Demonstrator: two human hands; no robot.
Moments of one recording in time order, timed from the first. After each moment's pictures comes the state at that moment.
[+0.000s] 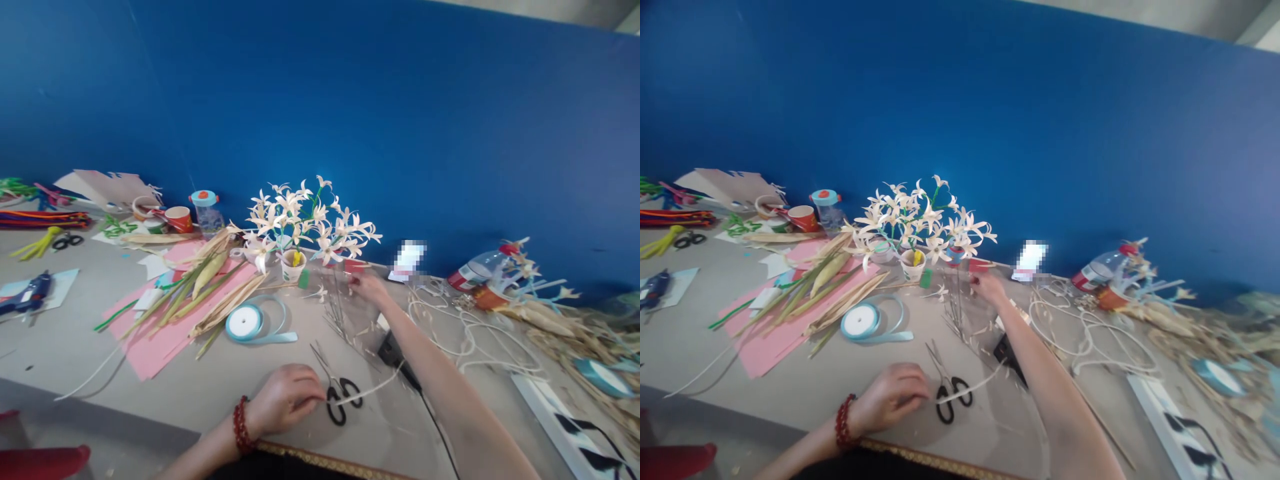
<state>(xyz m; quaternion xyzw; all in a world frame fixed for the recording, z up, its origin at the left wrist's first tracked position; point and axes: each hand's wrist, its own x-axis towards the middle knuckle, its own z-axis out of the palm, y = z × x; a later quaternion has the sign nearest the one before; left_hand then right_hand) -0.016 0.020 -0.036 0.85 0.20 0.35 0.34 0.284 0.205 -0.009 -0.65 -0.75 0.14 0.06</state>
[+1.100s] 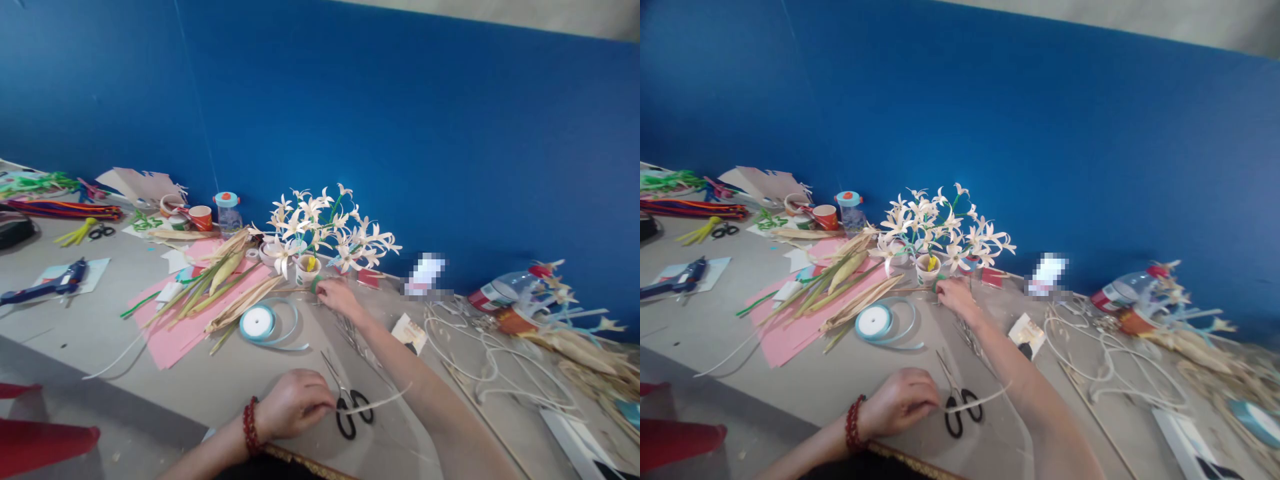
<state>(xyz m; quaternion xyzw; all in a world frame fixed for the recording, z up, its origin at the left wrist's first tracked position) -0.016 0.019 -0.039 0.86 0.20 0.35 0.31 0.164 0.210 -0.011 -0.50 -0.86 0.07 0.01</state>
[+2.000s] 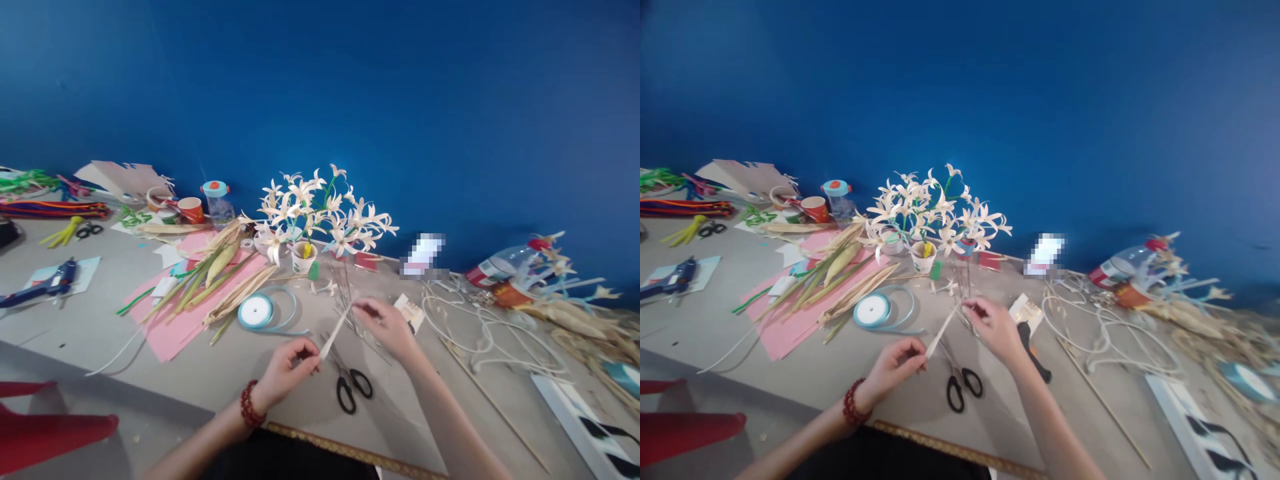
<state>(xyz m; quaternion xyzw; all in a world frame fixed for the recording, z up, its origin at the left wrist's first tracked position) -0.022 0.024 -0.033 0.59 0.36 0.41 0.60 0.219 0.071 0.034 -0.58 -0.72 0.23 0.31</state>
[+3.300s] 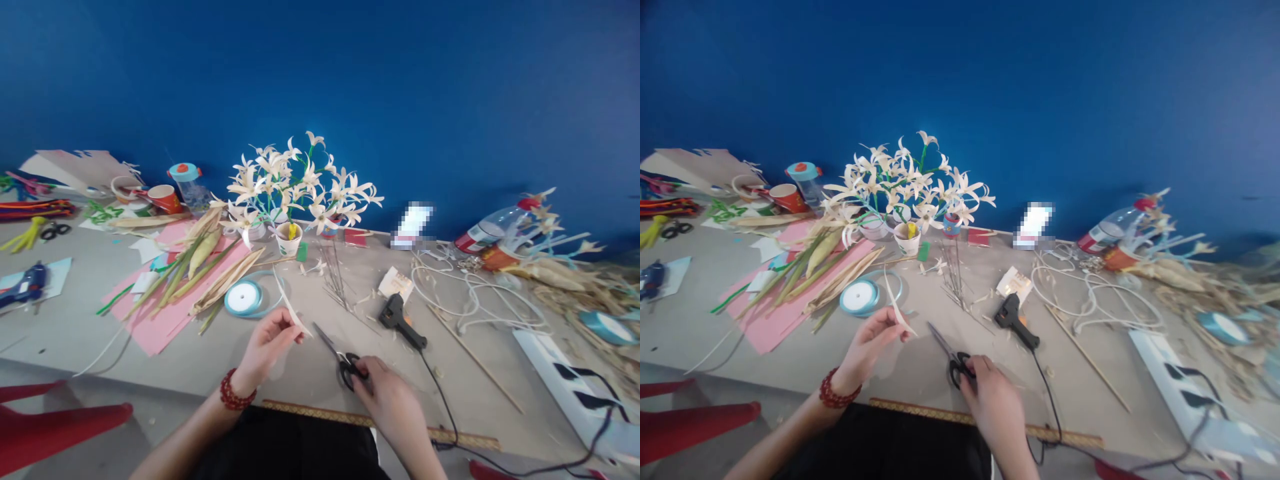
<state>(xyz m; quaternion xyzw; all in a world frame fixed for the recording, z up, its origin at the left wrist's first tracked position) -0.025 0.025 -0.001 0.45 0.35 0.46 0.68 0.214 -0.072 -0.029 -0.73 -0.63 0.21 0.19</state>
